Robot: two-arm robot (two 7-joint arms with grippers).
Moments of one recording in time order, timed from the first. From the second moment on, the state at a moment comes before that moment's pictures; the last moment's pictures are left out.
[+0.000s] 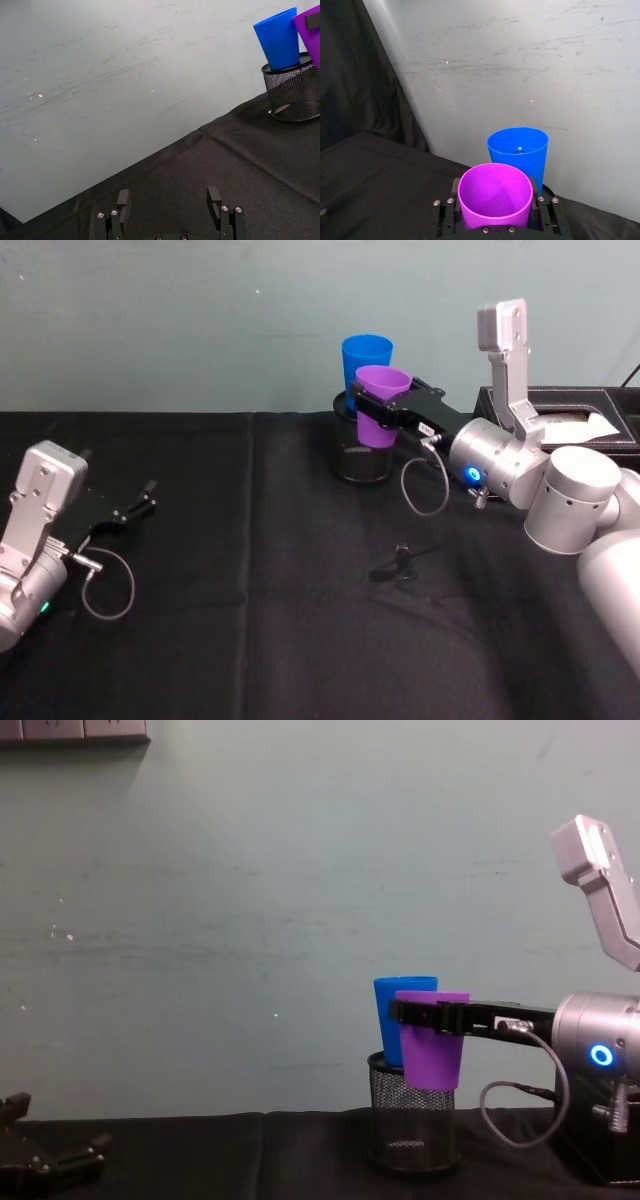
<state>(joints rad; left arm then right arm) -0.20 0.60 0.45 -1.41 -0.25 -0.12 0.03 0.60 0.20 -0.36 -1.05 0.44 0.11 0.41</state>
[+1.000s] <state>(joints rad) -0.20 0.60 0.45 -1.41 -0.25 -0.12 0.03 0.61 0.20 -0.36 -1.04 0.44 0.11 0.41</state>
